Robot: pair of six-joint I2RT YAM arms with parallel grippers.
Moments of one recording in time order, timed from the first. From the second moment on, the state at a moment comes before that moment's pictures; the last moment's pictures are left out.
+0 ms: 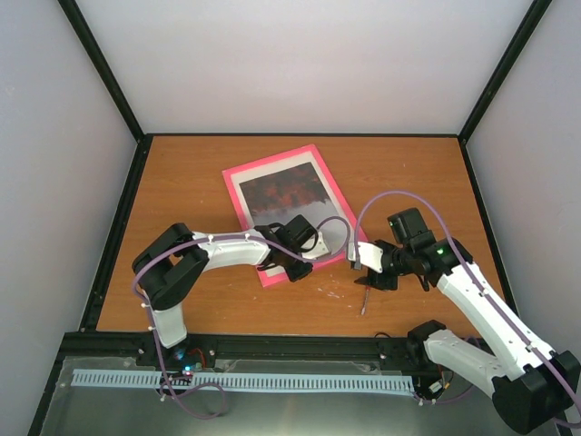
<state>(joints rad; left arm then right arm) -0.91 1.81 1.06 -0.39 0.12 0.21 0.43 0.94 0.82 -0.97 -0.46 -0.96</state>
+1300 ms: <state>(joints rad) -0.90 1.71 1.33 -0.71 0.27 0.17 0.43 0.88 0.48 -0.26 -0.19 -1.54</state>
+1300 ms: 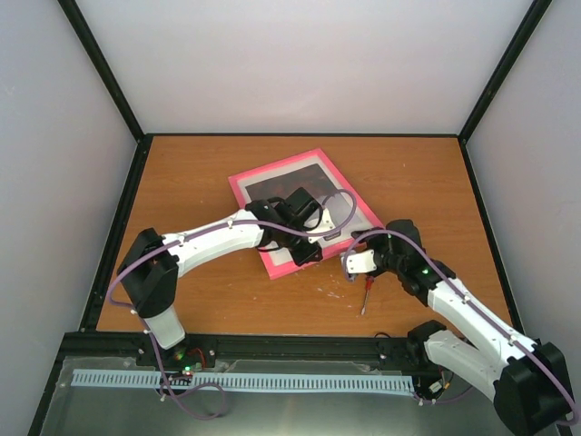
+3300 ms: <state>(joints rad) -0.91 0.78 0.70 -0.26 0.11 0.46 0.13 0.96 1.22 -1.08 -0.44 -1.70</state>
